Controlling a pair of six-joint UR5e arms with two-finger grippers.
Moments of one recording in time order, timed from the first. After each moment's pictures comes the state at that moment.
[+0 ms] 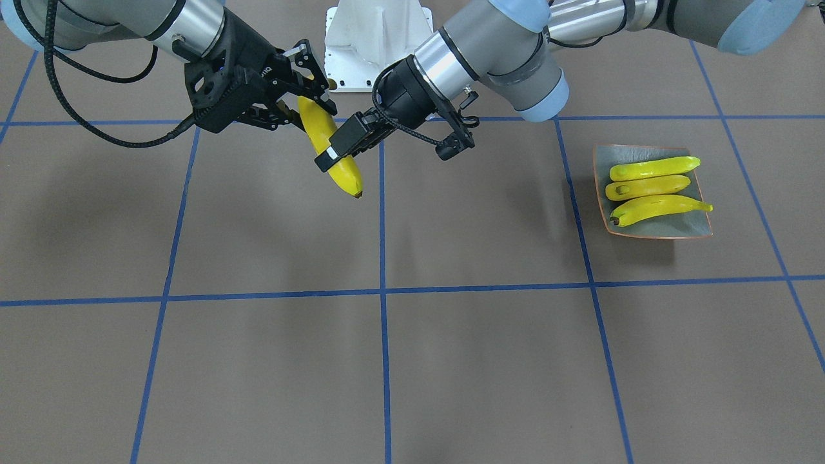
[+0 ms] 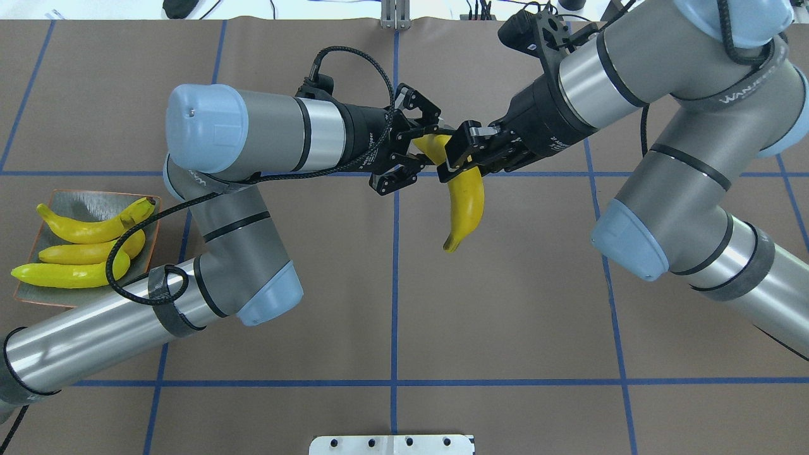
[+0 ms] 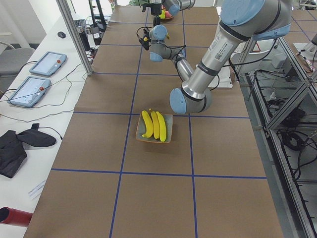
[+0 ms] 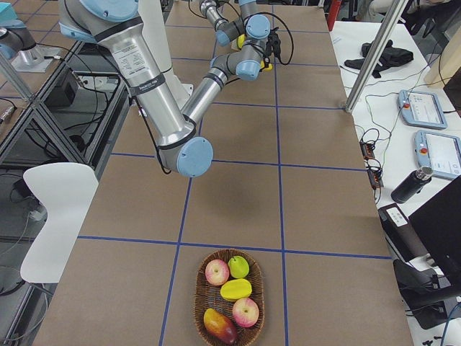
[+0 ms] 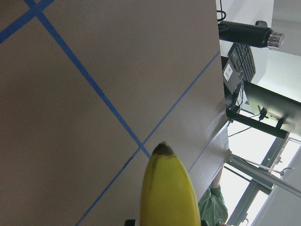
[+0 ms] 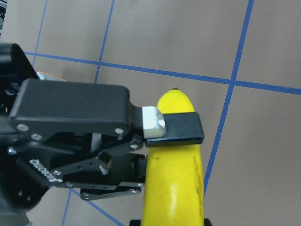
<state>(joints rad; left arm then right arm) -0.61 -2.32 -1.59 -2.53 -1.85 -2.36 0.82 -1.02 1.91 -1.18 2.40 1.12</state>
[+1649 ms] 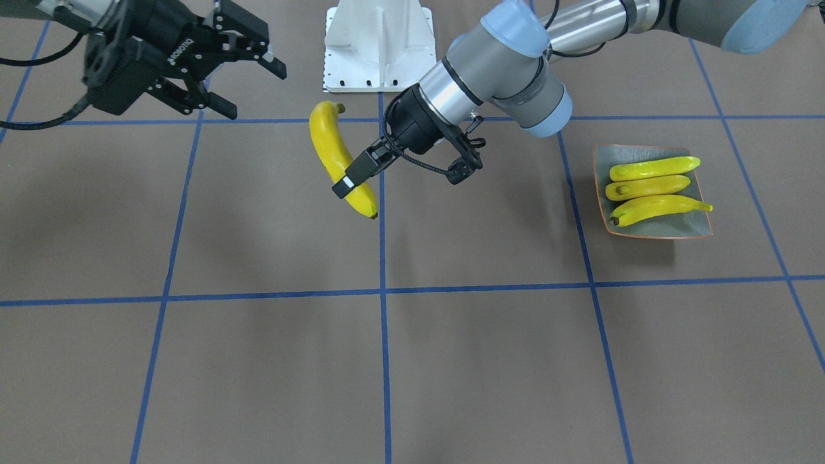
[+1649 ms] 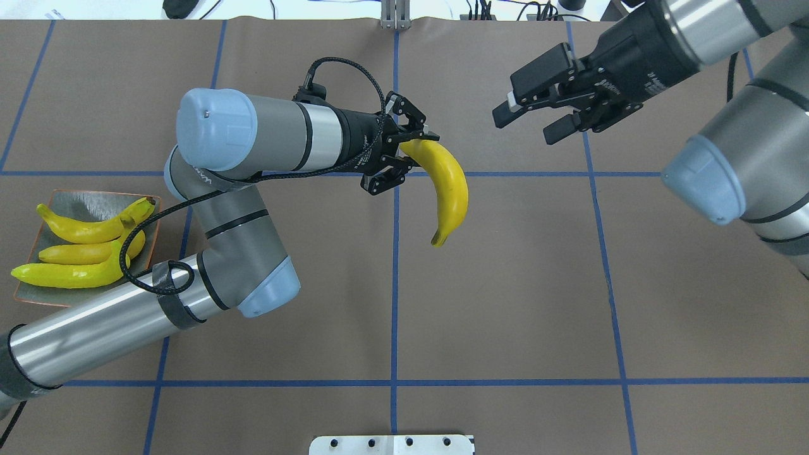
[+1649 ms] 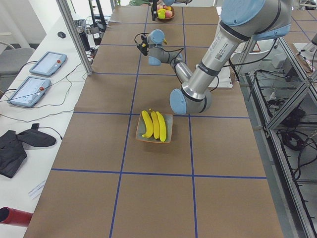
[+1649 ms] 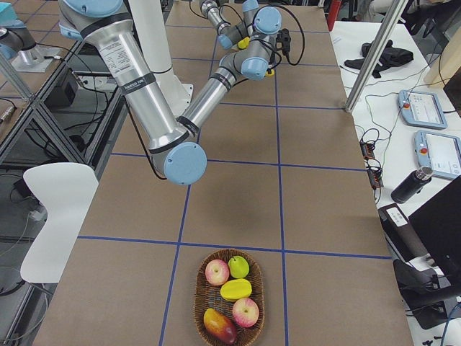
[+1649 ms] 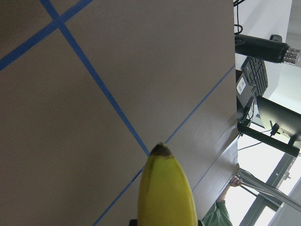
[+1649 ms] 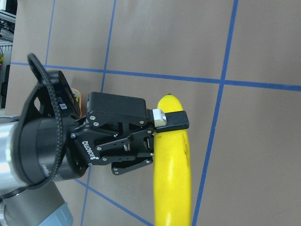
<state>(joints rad) -0.63 -2.31 -1.50 -2.53 -1.85 -2.38 1.04 -1.07 1.96 -1.19 2.62 1.18</state>
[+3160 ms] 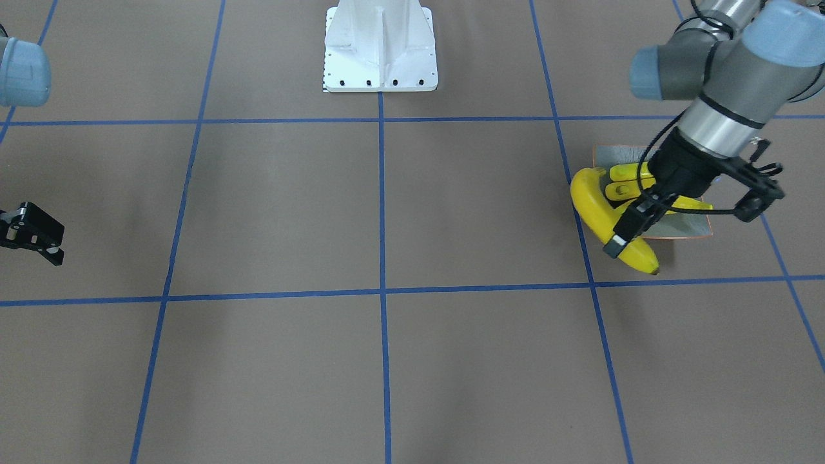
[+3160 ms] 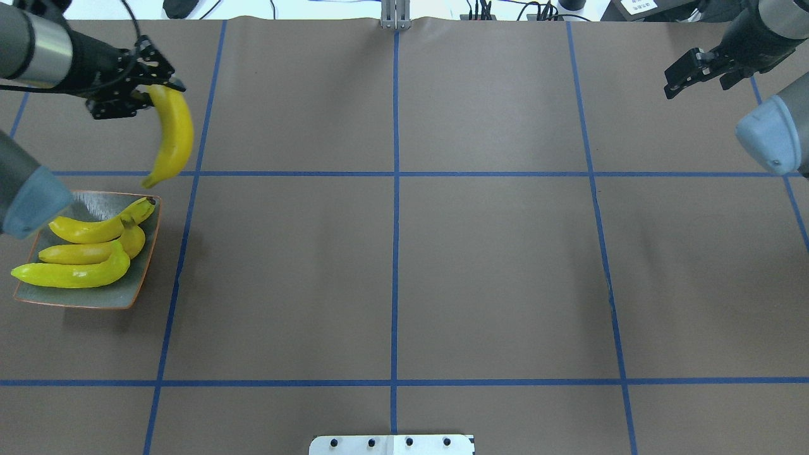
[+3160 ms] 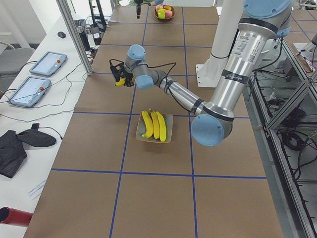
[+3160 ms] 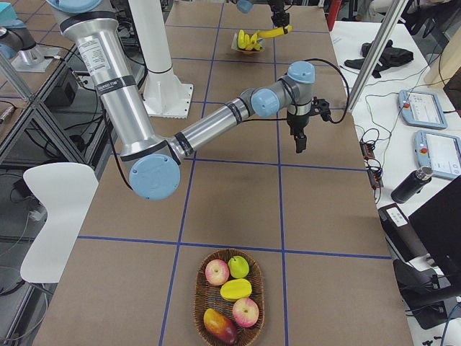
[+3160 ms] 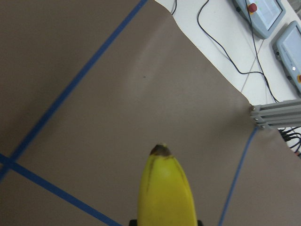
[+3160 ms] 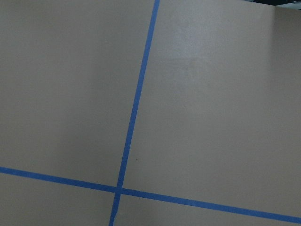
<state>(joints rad) -1.06 -1.85 -1.77 -2.14 -2.13 -1.61 1.19 -1.20 1.75 -1.63 2.18 0.45</state>
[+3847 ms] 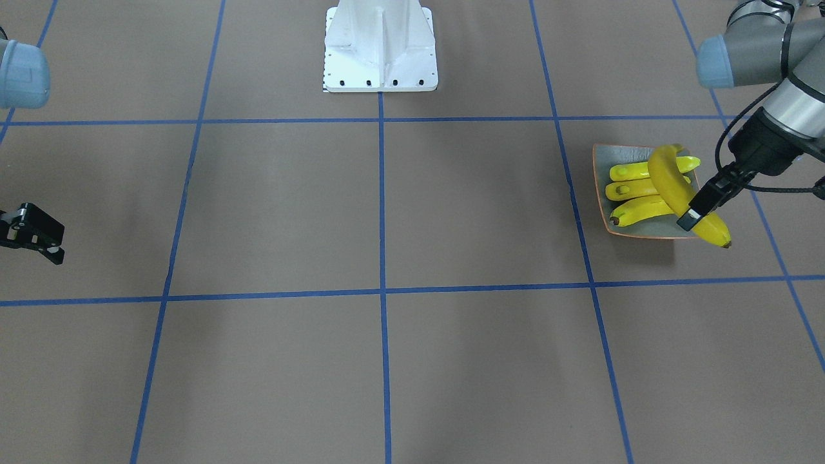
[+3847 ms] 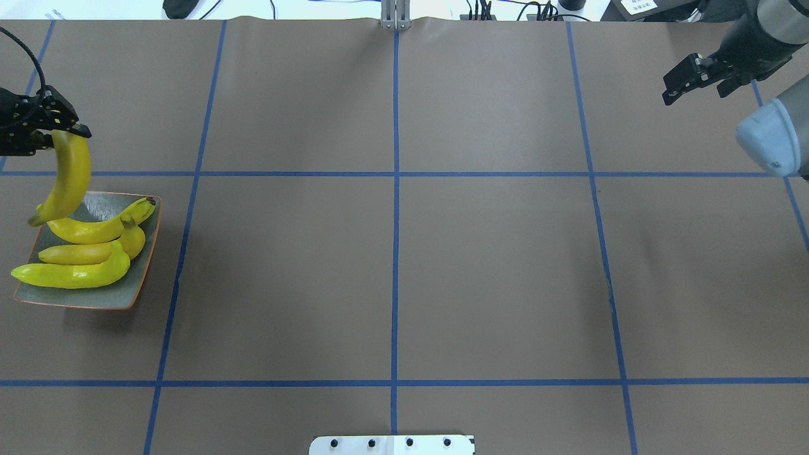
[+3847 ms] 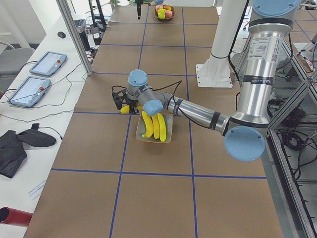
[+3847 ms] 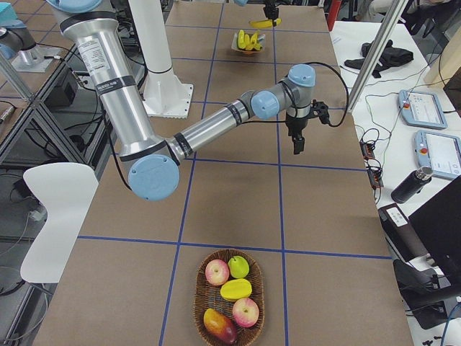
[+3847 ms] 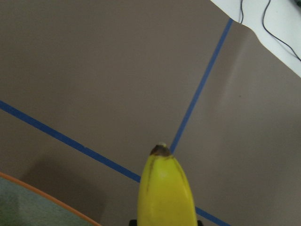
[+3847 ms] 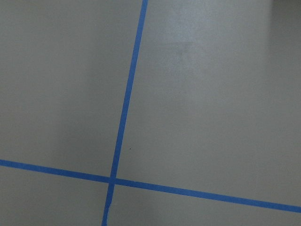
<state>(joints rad) -1.14 -1.68 -1.73 -2.15 -2.23 -1.39 1.18 -1.20 1.74 -1.62 2.22 0.45</state>
